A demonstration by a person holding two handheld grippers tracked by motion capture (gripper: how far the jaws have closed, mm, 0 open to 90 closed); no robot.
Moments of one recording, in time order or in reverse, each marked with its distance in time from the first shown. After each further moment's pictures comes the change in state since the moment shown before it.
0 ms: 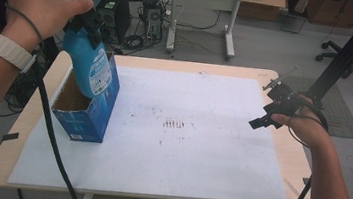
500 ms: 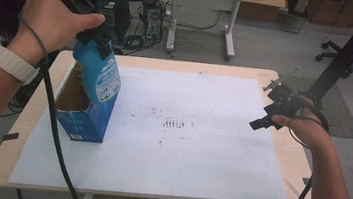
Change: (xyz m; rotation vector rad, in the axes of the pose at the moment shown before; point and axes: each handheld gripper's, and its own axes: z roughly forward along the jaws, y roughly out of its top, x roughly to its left) left arm -0.023 -0.005 0.012 -0.007 -0.011 0.154; right arm 0.002 -0.002 -0.001 -0.002 -0.002 0.000
